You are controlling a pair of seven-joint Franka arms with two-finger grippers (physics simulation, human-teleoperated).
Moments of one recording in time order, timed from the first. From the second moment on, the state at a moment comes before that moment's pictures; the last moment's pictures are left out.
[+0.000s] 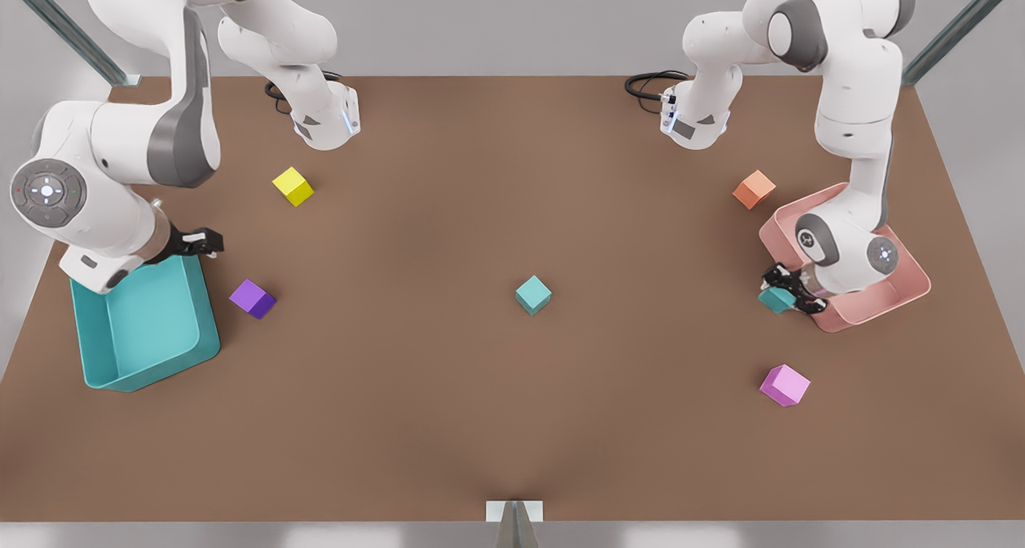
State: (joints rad) left arm 0.01 0.46 0.23 -2.18 -0.32 2.50 -1.90; right arm 0.00 0.22 0.06 -1.40 -0.19 1.42 -0.16
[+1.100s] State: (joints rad) left arm -0.62 0.73 -0.10 -1.45 -0.10 2.07 -2.34; right arm 0.01 0.23 0.07 -1.40 -0.19 1.45 -0.19
